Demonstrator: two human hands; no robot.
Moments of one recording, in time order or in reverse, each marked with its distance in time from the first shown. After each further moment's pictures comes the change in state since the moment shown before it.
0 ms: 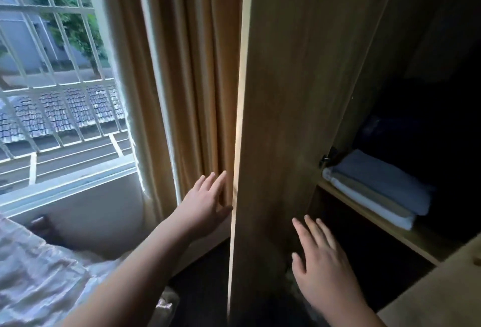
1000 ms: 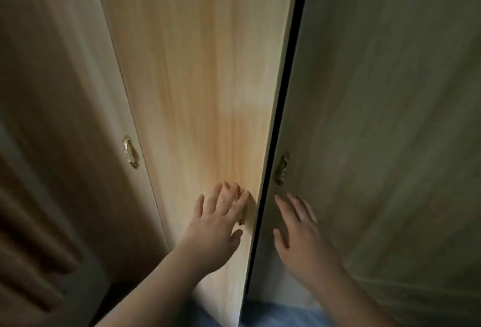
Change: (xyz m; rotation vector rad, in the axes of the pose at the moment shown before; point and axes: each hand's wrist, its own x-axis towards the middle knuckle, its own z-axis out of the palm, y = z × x) left_hand 0.019 0.298 0.099 0.095 -0.101 0.923; right_hand -0.112 0.163 -0.065 -0.005 0.263 0.631
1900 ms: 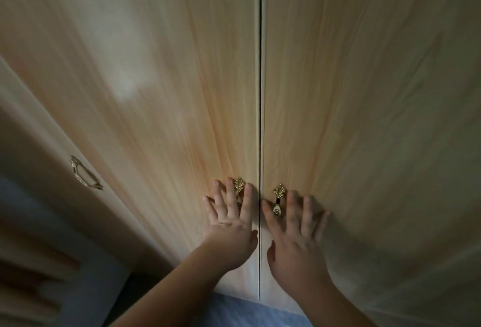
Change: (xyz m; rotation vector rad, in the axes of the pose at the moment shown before) left_hand 0.200 0.034 0.081 -0.005 -0.275 -0.274; right_hand 0.152 0.117 0.088 -0.317 0.203 -0.138
